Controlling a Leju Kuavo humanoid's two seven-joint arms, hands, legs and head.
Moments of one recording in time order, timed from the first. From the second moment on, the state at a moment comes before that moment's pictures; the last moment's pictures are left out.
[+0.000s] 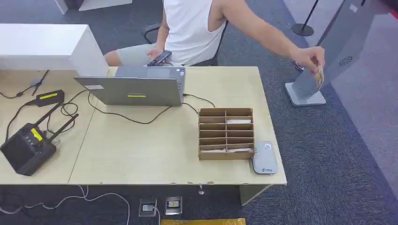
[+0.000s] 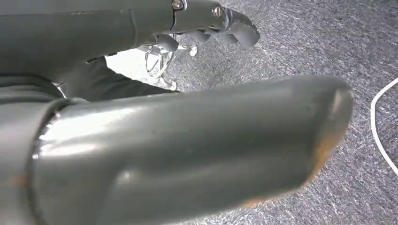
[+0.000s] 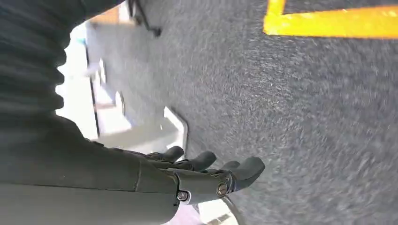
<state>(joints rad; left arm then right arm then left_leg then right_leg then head) -0.15 0.14 -0.52 -0.21 -0.41 0.27 0.10 -0.17 -0.21 0.04 -0.22 0.43 -0.17 0.31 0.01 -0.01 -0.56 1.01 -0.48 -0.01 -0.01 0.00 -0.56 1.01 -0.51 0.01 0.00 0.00</state>
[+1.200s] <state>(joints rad) -0.15 0.15 -0.52 -0.21 -0.40 0.28 0.05 -1.11 -0.75 -0.20 -0.39 0.22 -0.40 -0.17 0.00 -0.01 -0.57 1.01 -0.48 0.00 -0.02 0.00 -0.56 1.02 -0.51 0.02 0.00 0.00</state>
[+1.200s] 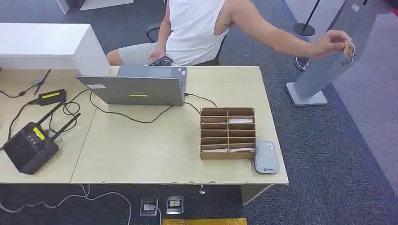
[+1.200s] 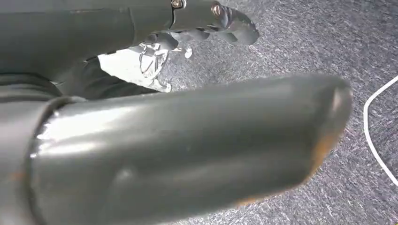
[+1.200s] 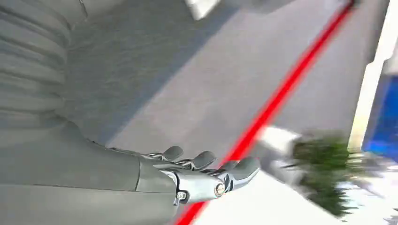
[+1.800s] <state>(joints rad) -0.15 0.18 -0.52 -0.21 -0.40 0.24 0.04 -1.13 -0.55 0.23 -0.94 0.46 -0.18 -0.05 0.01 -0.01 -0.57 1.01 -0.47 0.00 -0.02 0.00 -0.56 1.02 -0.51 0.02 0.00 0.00</state>
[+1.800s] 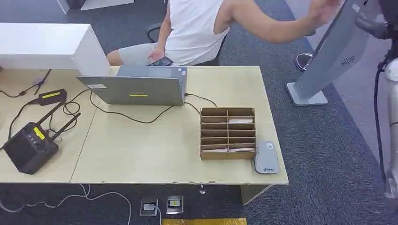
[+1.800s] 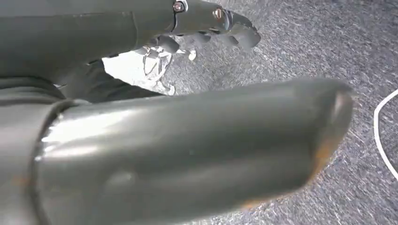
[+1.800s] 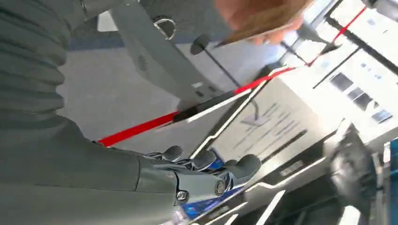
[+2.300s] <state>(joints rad) -0.15 0.19 -0.52 -0.21 -0.37 0.24 0.04 -1.11 -0.47 0.37 -1.08 0.56 -0.14 -0.10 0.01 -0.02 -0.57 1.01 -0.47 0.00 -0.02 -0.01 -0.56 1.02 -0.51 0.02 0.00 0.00</state>
